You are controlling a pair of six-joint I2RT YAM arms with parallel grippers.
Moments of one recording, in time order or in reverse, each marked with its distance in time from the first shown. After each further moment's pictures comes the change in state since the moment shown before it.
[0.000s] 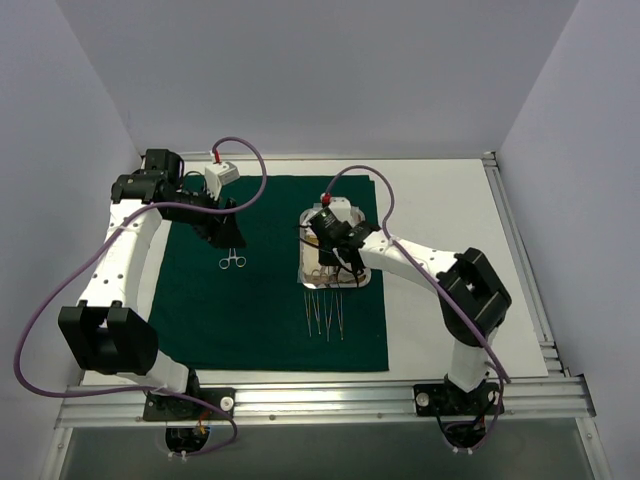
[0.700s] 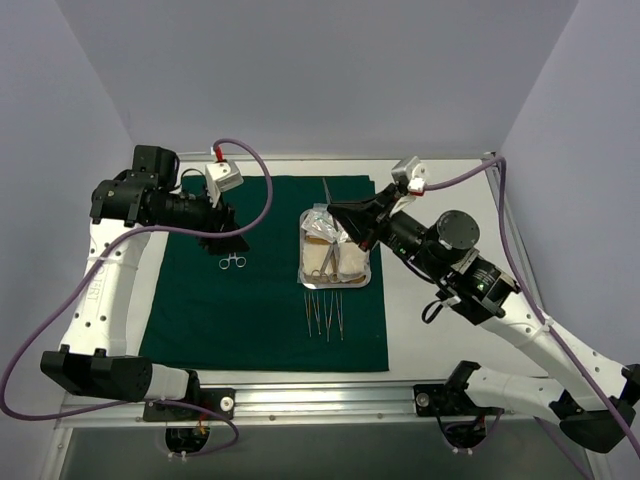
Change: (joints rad) left arm -0.093 -0.129 0.133 -0.138 0.079 0.080; right arm 0.058 -0.834 -0.182 0.533 -0.392 -0.477
